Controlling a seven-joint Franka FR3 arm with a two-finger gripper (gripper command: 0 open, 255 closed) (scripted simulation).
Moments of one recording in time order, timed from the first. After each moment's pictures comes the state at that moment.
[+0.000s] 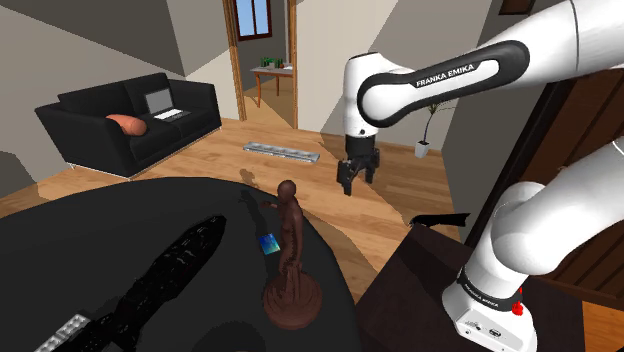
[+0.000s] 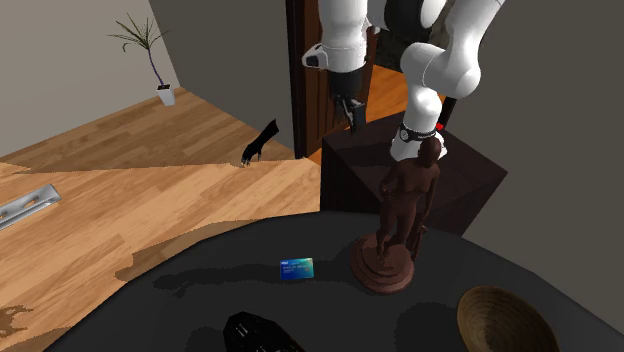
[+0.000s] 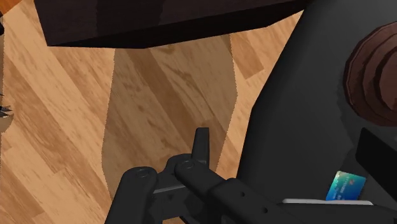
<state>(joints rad) 0.04 -0.46 0.11 -2.48 0.10 1.90 0.24</state>
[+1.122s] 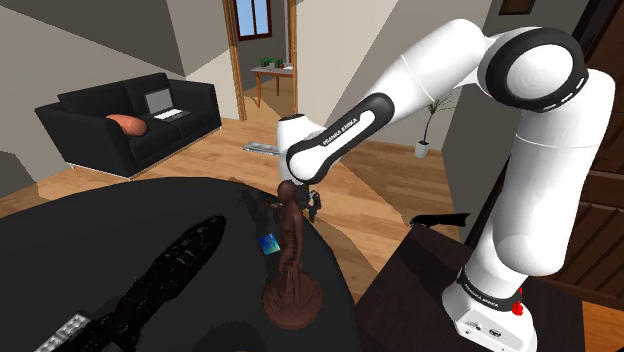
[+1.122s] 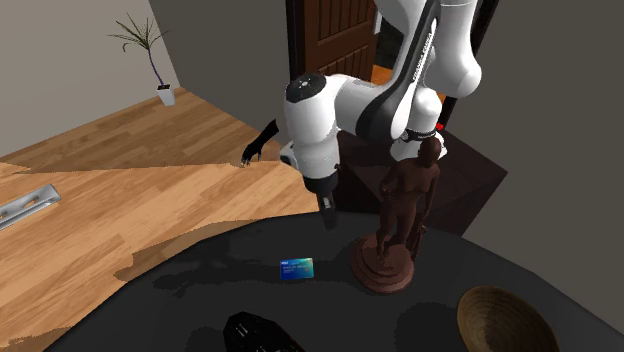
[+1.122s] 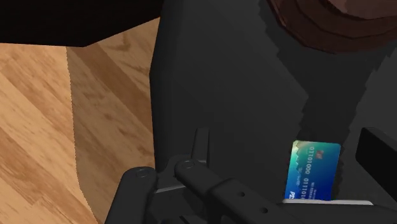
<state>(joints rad) 0.11 0.17 0.23 -2.20 0.08 2.27 0.60</state>
